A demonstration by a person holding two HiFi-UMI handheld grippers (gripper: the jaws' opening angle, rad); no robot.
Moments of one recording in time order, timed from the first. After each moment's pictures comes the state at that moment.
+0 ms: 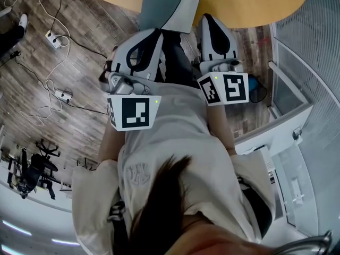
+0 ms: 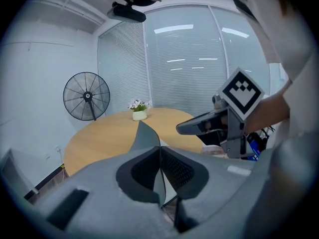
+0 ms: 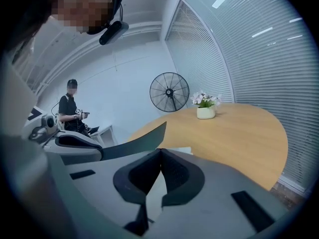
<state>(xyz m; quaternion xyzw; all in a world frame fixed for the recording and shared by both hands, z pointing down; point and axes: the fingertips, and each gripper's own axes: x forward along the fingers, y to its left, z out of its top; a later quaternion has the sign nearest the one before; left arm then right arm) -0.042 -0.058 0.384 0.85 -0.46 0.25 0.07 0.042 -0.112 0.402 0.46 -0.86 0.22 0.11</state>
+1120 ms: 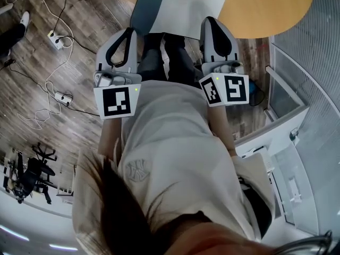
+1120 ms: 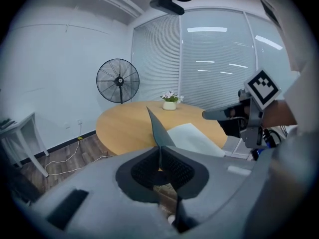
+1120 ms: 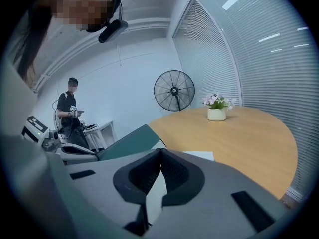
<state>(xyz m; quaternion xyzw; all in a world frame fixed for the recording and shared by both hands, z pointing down) -0.183 -0.050 0.420 0.78 -0.57 0.21 0.17 -0.032 -0.116 0.396 0.46 -0.86 0.19 0.13</state>
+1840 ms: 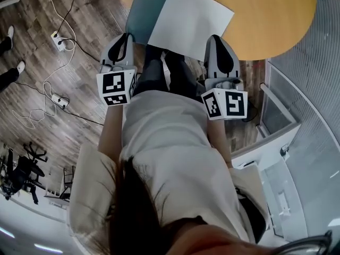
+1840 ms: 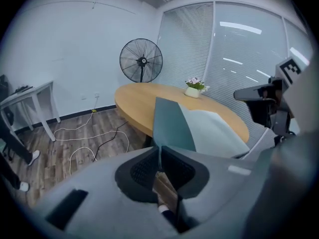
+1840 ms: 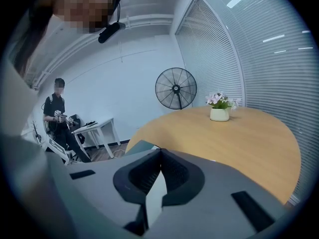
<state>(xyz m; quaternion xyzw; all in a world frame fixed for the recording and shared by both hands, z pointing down) -0.233 -0.058 0.508 0.70 -0.62 0.19 0.29 -0.040 -0.135 0.397 0.45 -0.86 0.19 0.15</state>
